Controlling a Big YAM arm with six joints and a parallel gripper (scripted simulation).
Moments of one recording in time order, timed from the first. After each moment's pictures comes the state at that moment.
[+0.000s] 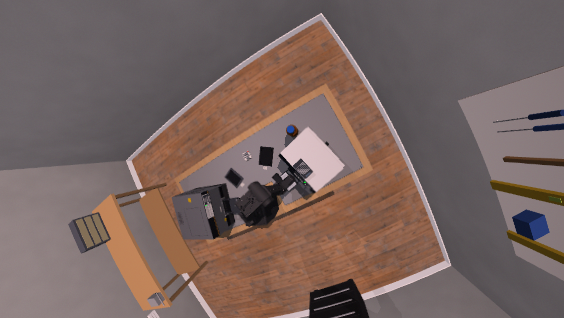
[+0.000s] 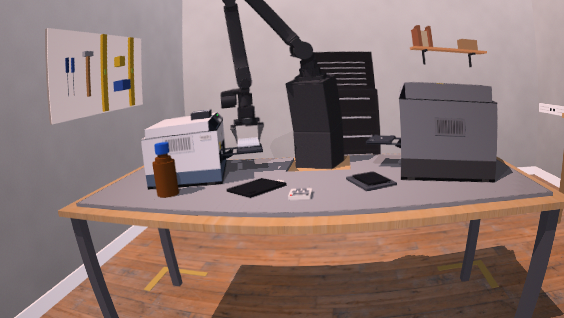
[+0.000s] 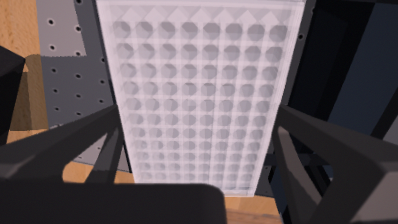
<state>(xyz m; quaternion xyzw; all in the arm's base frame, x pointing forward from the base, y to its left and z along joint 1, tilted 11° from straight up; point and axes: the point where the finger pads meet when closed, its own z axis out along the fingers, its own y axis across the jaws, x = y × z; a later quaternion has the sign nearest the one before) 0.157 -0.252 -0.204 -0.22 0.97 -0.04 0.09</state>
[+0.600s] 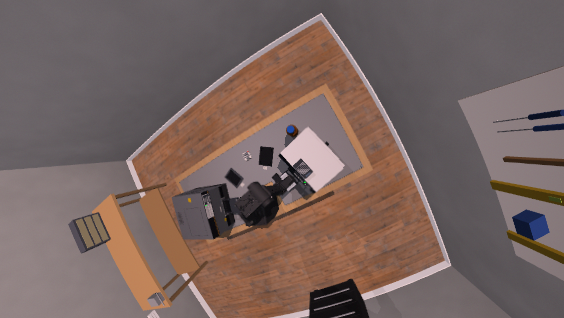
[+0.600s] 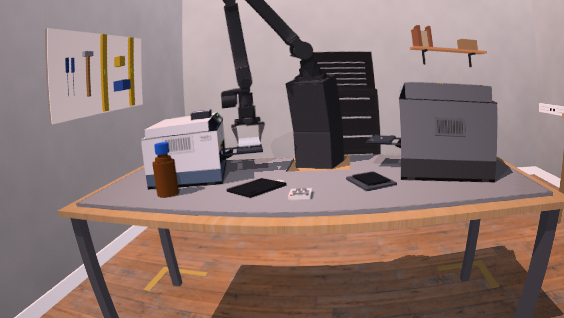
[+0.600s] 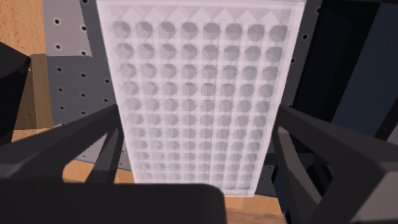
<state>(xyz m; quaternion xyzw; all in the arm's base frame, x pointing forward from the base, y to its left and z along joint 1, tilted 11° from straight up) 0.155 -0.249 -0.204 -0.22 0.97 -0.03 0.09</state>
